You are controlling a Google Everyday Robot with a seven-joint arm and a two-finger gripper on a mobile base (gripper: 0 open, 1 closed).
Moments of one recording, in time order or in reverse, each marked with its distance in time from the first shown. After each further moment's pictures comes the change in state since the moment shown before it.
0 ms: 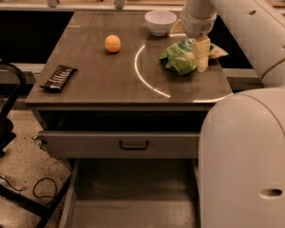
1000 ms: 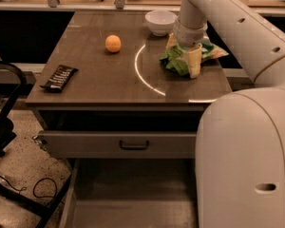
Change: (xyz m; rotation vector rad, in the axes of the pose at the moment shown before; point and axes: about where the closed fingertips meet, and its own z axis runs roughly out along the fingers) arm -0.018 0.003 0.036 -0.046 -0.042 -0.052
